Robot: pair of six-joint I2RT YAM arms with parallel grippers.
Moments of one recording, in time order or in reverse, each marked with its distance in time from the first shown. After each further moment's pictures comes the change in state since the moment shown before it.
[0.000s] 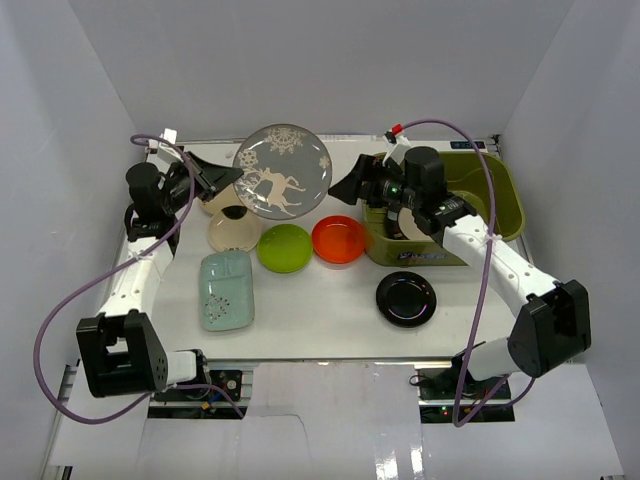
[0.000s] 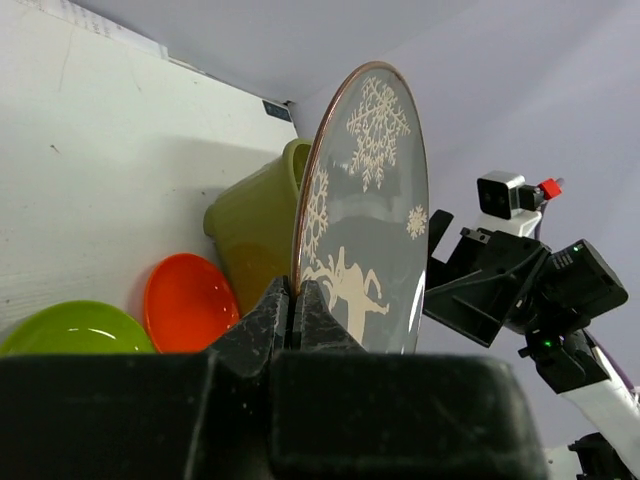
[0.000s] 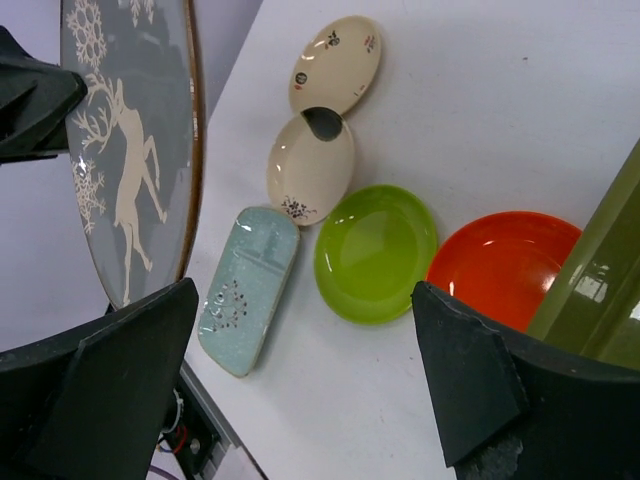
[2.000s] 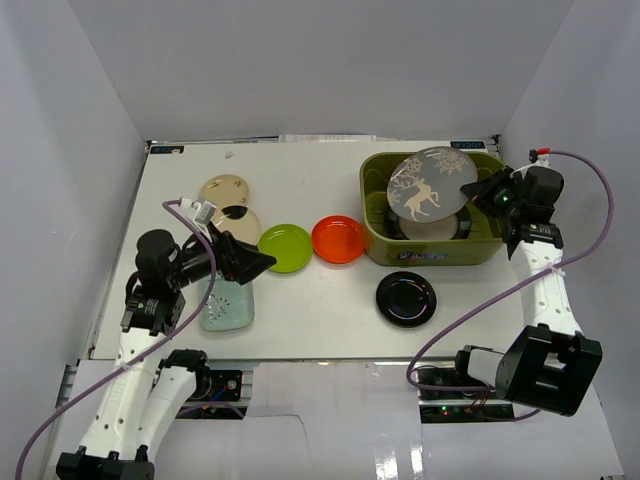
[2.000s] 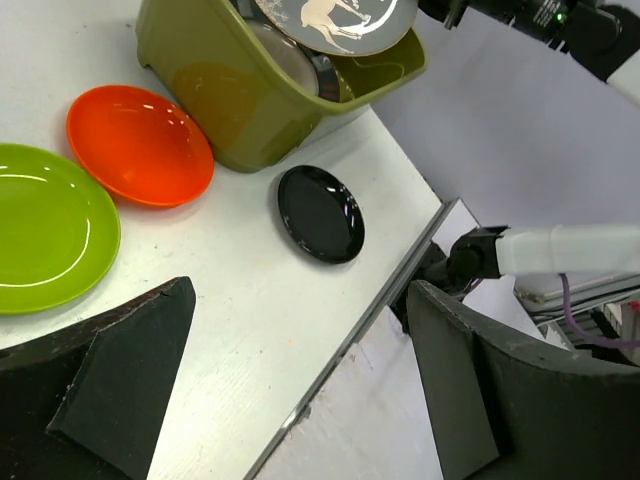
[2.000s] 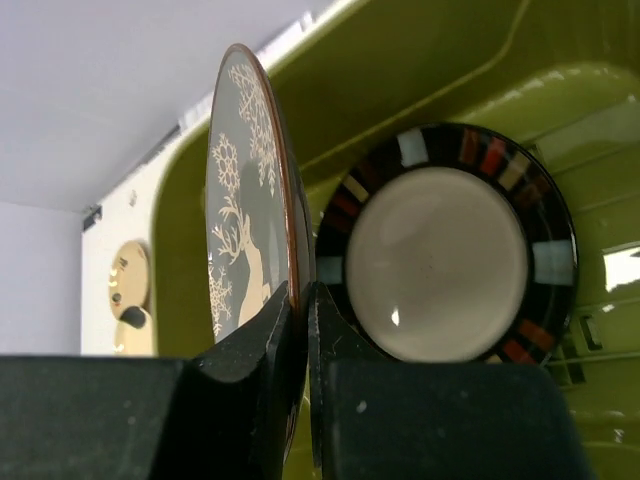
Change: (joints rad) left arm -0.219 -0.643 -0.261 -0.527 0.013 0.444; right arm -0.708 -0.222 -0.225 -0.054 -0.013 0.047
